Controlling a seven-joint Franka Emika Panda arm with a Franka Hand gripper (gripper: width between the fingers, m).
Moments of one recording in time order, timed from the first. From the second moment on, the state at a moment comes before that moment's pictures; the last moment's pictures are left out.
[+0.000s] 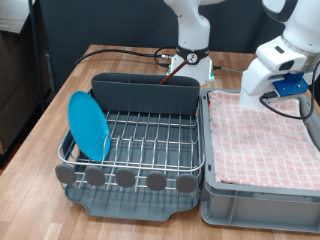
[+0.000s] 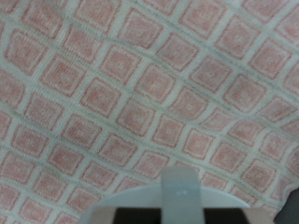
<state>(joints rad) 0.48 0.11 -0.08 -2.23 -0.15 2.14 0.71</state>
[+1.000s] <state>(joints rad) 0.46 0.11 -0.19 -2.19 -0.24 2.30 0.87</state>
